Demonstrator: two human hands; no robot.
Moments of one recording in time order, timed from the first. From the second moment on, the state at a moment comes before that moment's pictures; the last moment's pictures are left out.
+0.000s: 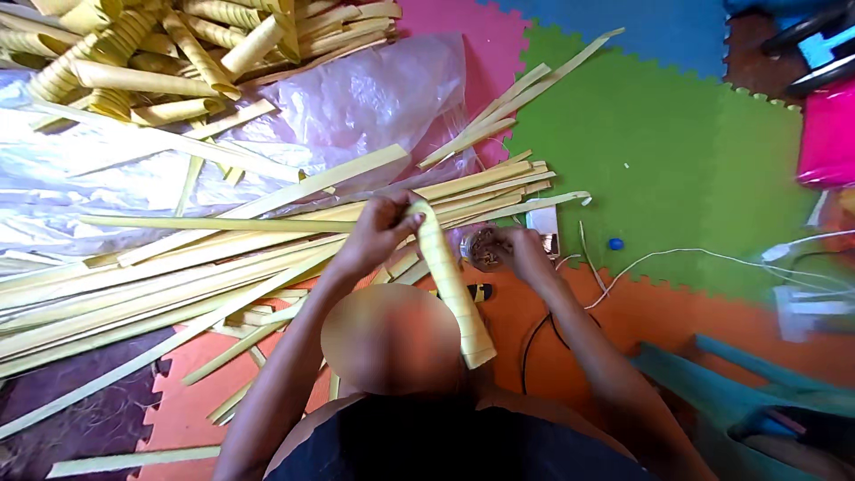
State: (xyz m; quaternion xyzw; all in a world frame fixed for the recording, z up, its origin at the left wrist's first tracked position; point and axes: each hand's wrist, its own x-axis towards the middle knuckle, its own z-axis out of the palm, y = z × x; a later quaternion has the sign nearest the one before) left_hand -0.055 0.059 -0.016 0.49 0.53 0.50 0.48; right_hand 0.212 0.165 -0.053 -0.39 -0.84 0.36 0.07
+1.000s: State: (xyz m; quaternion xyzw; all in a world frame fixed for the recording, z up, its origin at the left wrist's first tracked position) left_hand -0.005 0.039 0.042 0.60 0.39 0.58 0.39; right_hand 0.175 0.110 0.058 -0.18 -0.73 0.44 0.49
